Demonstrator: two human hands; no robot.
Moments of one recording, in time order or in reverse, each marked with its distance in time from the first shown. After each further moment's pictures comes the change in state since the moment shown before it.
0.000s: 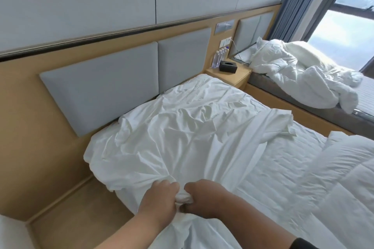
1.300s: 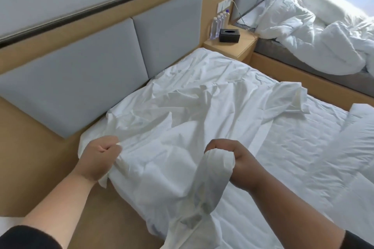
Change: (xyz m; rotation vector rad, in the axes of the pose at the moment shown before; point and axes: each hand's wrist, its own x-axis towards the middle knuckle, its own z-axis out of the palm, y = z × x) left_hand 0.145 -0.059 -0.094 -0.580 0.284 -0.117; right_hand 0.010 0.143 -0.105 1.212 0.420 -0.423
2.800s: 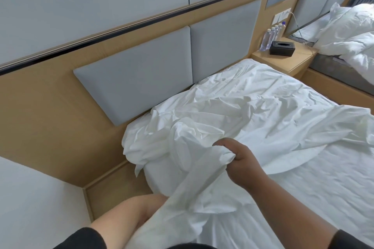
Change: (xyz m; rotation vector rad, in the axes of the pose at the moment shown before) left_hand -0.089 -0.044 0.048 -0.007 -0.498 -0.873; right_hand 0.061 0.044 0.061 -0.280 0.064 -0.022
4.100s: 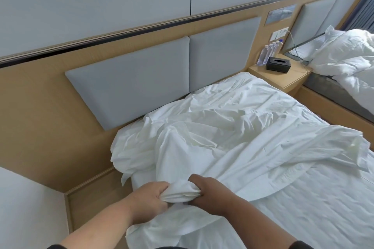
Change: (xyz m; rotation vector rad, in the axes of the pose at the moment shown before) left_hand -0.020 0.053 -0.013 0.255 0.134 0.488; right_hand 0.022 0.056 0.025 -0.483 -0.574 0.209
